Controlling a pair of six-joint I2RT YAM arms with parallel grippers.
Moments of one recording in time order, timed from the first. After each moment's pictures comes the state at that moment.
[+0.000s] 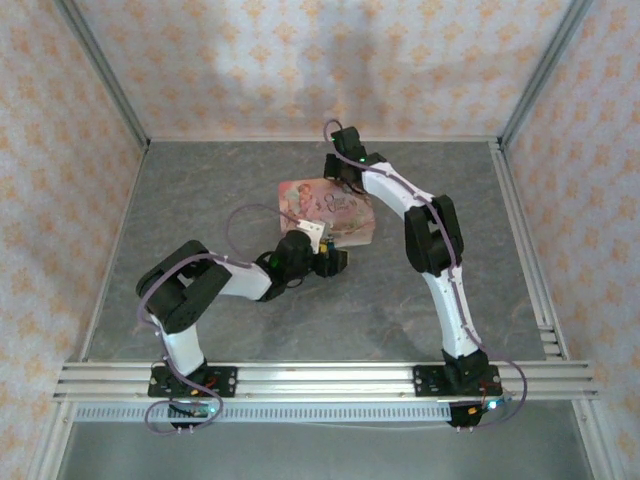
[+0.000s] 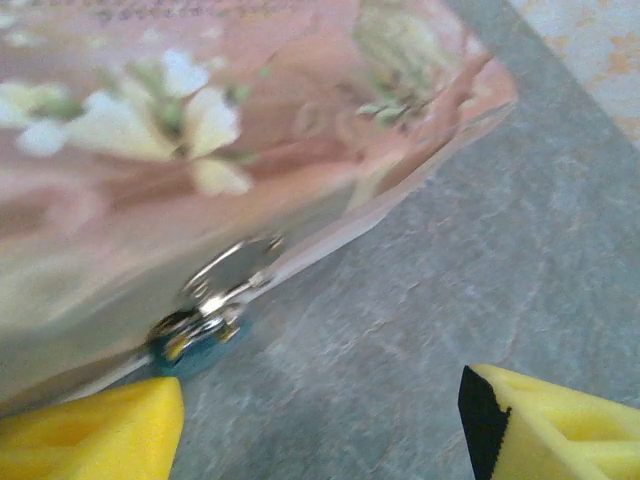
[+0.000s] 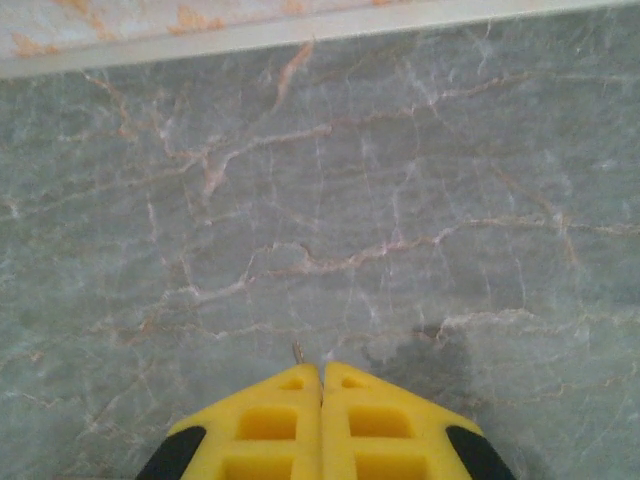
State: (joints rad) left arm -0.69 1.80 0.70 0.61 0.10 -0.47; right arm 0.46 2.36 2.02 -0.42 0.07 0.43
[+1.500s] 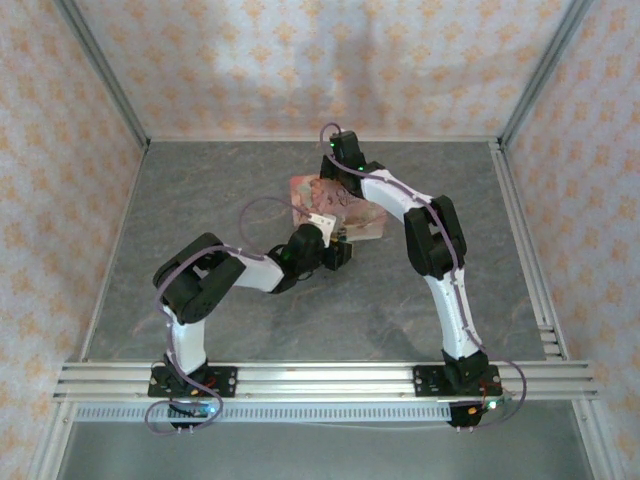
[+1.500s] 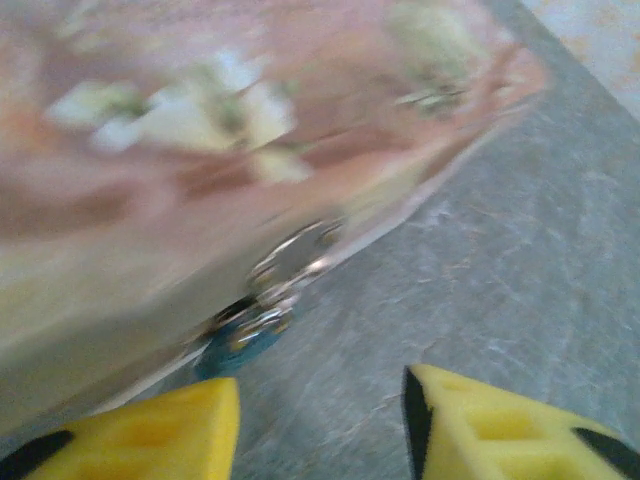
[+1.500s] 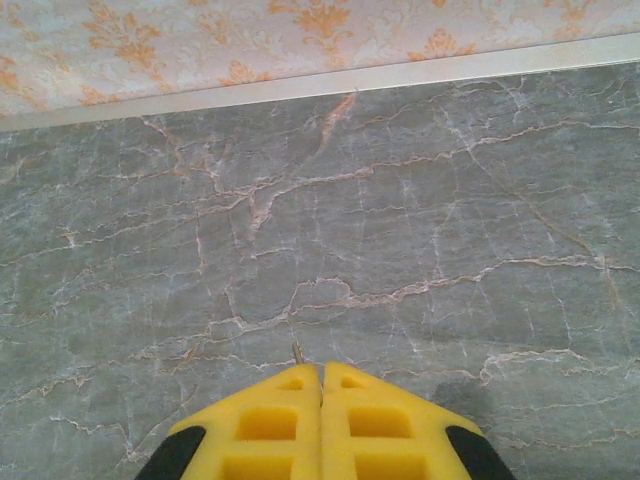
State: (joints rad) left arm -0.70 1.90 0.84 0.58 0.07 -0.43; right arm 0.48 2.32 1.89 -0.23 0.08 0.43
